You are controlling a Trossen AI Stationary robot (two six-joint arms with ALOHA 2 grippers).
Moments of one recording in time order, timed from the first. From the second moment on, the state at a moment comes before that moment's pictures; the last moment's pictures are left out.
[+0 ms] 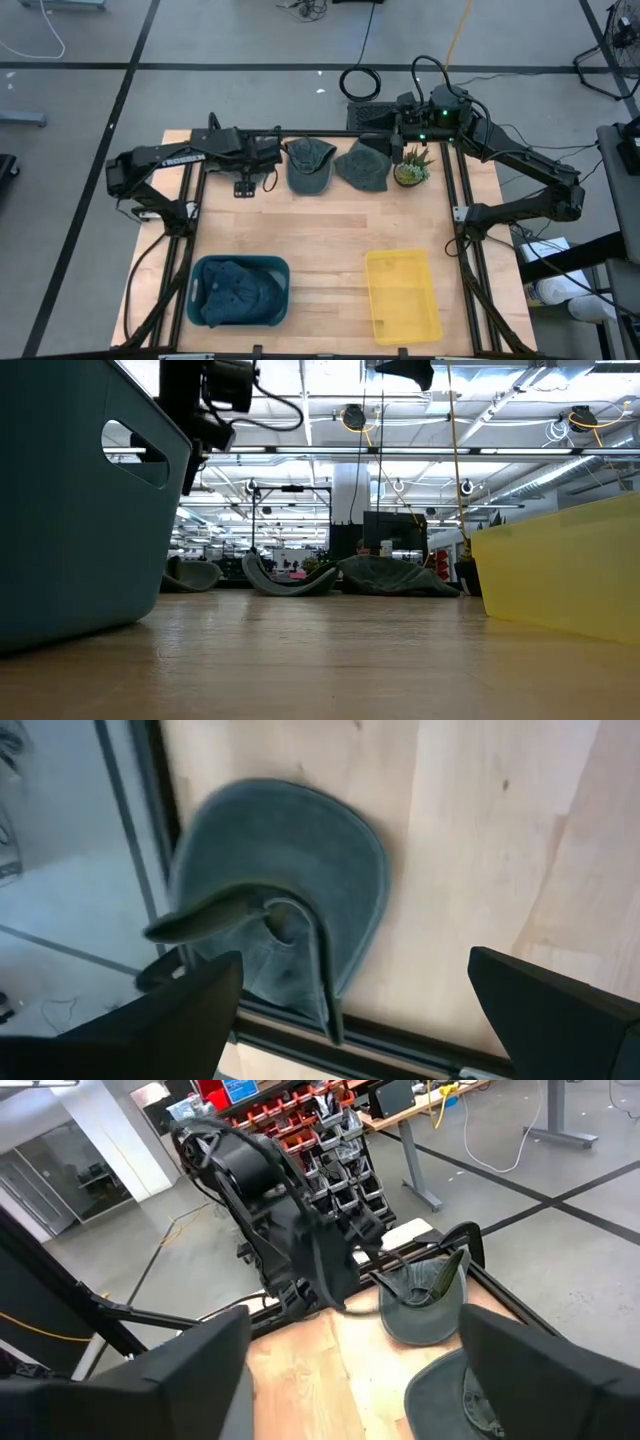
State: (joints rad) left arm 0.35 1.50 1.30 -1.35 -0.36 0.31; right arm -0.47 1.18 1.32 -0.32 -0.37 0.33
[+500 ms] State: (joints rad) left arm 0.34 1.52 1.05 -1.20 -0.35 0.29; right arm -0.47 1.18 1.32 -0.32 -0.37 0.28
